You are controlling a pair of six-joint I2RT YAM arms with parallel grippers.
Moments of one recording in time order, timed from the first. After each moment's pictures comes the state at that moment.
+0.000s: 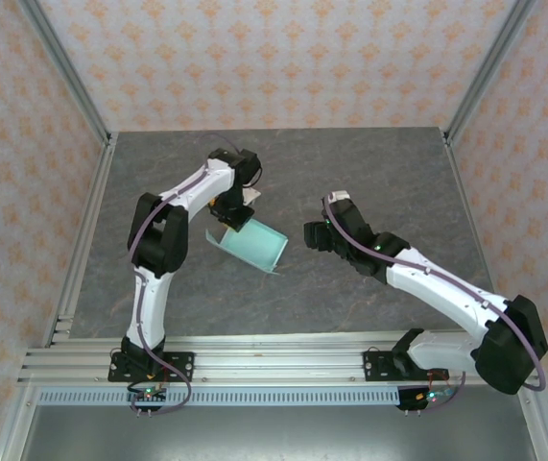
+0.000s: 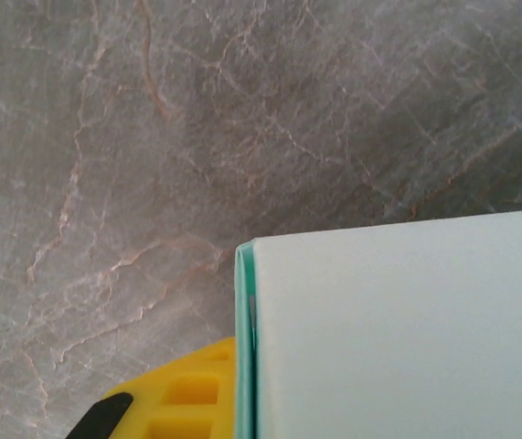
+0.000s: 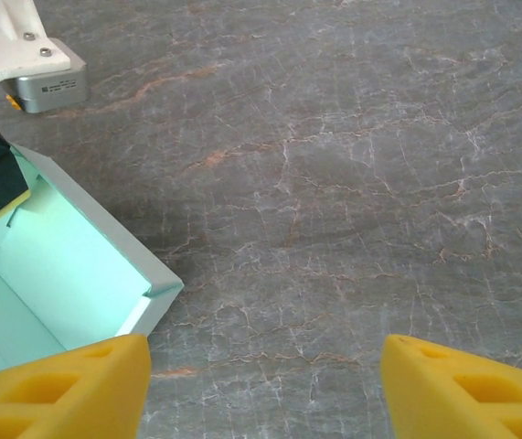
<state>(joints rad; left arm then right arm) -0.39 2.19 1.86 -1.32 -0.01 0.08 0.71 1.20 0.88 -0.43 0.26 0.43</state>
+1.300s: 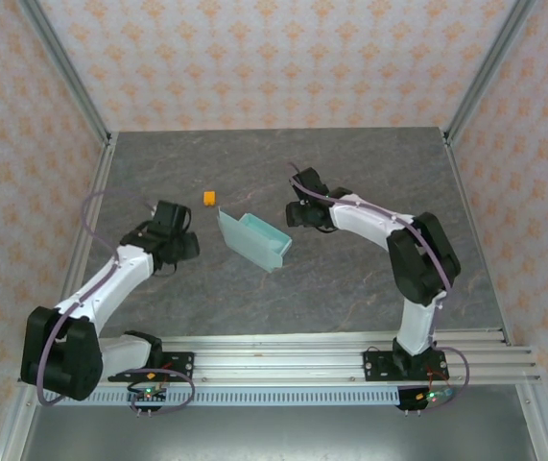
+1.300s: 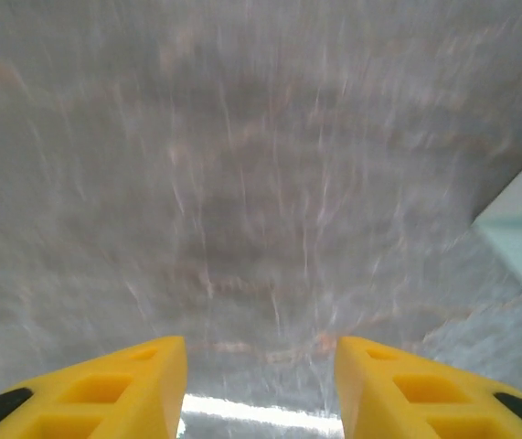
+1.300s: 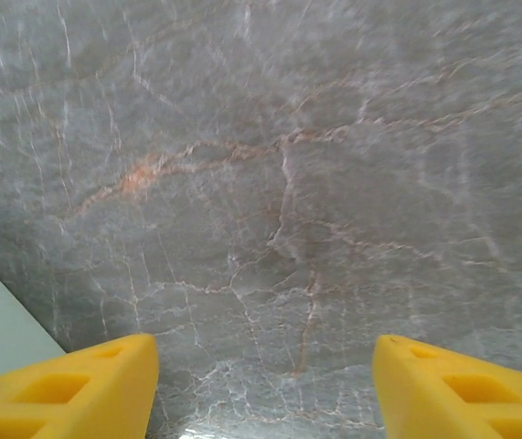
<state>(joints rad) -0.23 1.20 0.67 -0.59 -0.11 -0.54 0.59 1.88 1.31 -0.50 0.12 0.39</state>
